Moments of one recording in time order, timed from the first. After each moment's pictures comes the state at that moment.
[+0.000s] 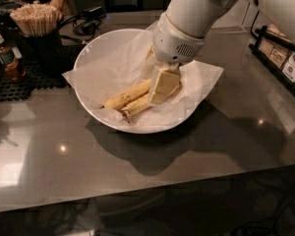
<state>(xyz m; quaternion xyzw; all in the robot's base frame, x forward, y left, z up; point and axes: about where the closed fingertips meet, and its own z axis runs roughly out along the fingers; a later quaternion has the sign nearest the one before) 0.510 -0.009 0.916 -0.76 0.62 0.12 0.17</state>
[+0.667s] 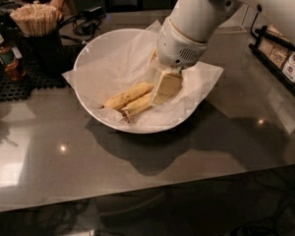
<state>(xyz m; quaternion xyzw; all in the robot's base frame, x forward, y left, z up) 0.512 -0.014 0.907 -0.75 0.63 0.12 0.17</state>
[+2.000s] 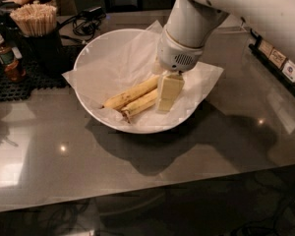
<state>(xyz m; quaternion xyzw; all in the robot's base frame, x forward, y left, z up) 0.533 -0.029 0.886 -0.72 0.67 0.06 0.14</state>
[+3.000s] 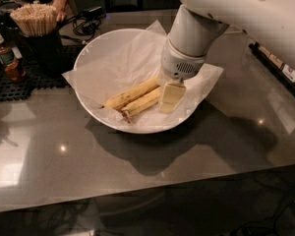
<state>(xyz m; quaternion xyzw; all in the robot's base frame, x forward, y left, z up) 0.533 -0.043 0.870 -0.70 0.70 0.04 0.14</state>
